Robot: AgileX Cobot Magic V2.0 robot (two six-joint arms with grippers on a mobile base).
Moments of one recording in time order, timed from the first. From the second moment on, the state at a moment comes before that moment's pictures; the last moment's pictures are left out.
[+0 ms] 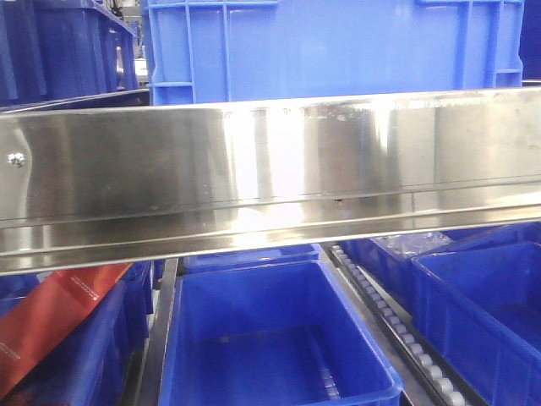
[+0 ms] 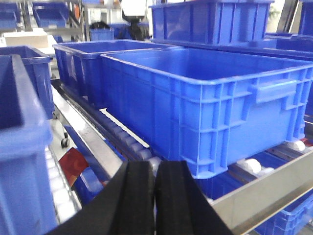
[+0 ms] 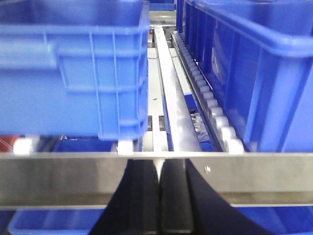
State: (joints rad) left arm -0.40 0.20 -0.65 0.12 0.60 -0.13; right arm 0.10 0.25 -0.64 -0.04 0.72 0.02
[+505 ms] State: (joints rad) left arm -0.40 0.04 -0.57 0.12 0.61 -0.13; right arm 0.10 0.15 -0.55 -0.04 0.67 0.02
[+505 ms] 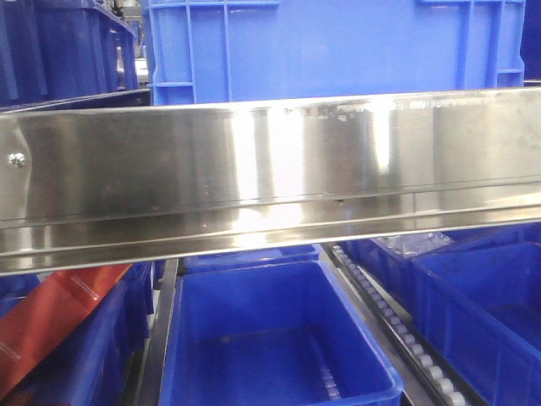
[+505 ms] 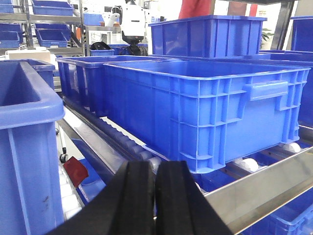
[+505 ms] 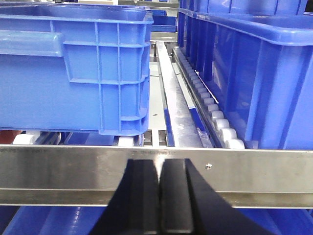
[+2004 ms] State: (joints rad) left arm -0.40 0.04 -0.57 0.12 0.61 -0.13; right arm 0.10 0.15 -0.55 -0.04 0.64 0.01
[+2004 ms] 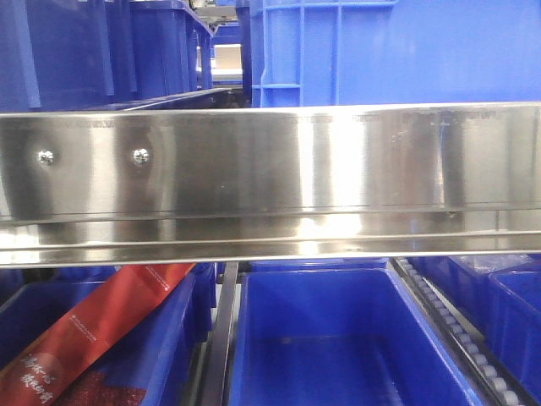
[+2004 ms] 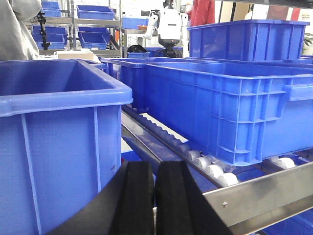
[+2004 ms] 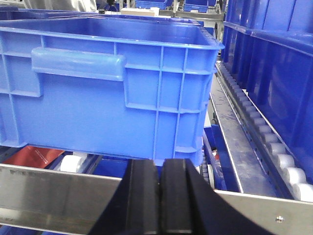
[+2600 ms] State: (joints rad) left arm -0.31 0.04 -0.53 0.14 0.54 -0.13; right arm 0.10 0.15 -0.55 -0.04 0.64 0.01
